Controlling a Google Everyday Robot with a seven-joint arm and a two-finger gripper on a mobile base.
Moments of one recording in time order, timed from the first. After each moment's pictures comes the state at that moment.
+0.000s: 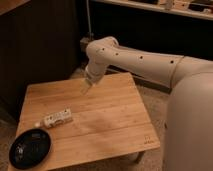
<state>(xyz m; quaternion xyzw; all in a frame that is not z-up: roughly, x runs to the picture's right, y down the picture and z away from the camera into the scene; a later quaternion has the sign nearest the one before) -0.088 -0.021 0.735 -0.33 -0.07 0.32 0.88</state>
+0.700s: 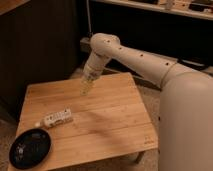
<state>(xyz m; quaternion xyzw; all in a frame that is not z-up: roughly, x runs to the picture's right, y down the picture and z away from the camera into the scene) -0.109 -0.016 0.726 -0.37 -0.24 0.05 0.90</state>
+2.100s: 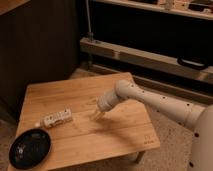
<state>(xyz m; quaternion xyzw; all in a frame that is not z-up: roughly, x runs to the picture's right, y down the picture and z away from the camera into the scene) -0.090 0.113 0.814 -0.28 -0.41 0.02 0.87</state>
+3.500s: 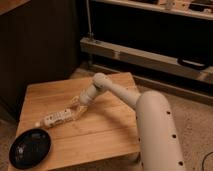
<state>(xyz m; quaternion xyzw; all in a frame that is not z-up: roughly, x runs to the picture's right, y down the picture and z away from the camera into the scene) -0.200 0.127 0.878 -0.37 -0.49 -0.06 0.79</state>
